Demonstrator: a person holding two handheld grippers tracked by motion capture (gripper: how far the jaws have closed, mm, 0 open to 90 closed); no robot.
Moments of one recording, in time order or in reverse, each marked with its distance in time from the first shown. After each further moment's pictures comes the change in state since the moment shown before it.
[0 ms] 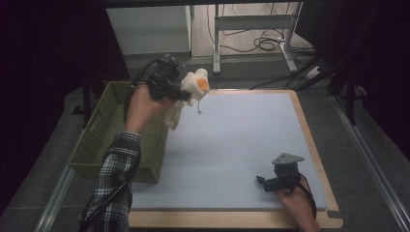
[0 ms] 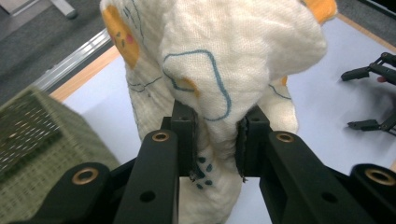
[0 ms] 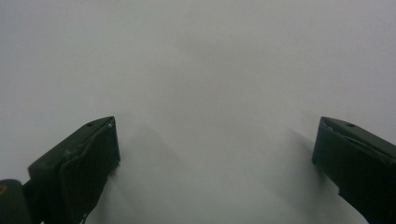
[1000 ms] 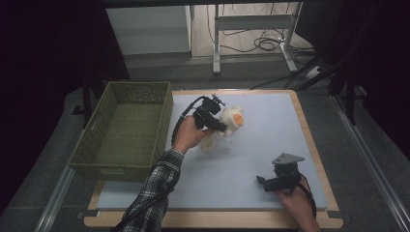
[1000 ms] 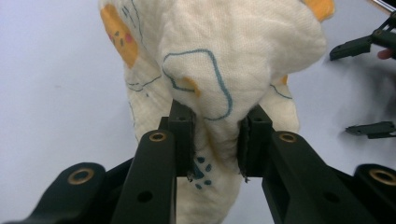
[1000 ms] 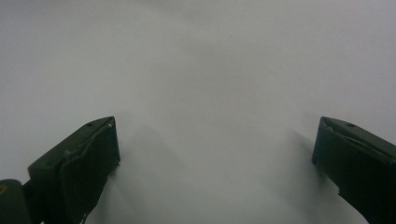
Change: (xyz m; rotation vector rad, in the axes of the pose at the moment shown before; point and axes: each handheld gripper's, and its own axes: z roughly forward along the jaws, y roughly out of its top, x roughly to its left) left arm -0.053 -0.017 0.163 0.074 -0.197 0.035; right arm 0.000 0.000 0.000 -0.002 -0.001 -0.002
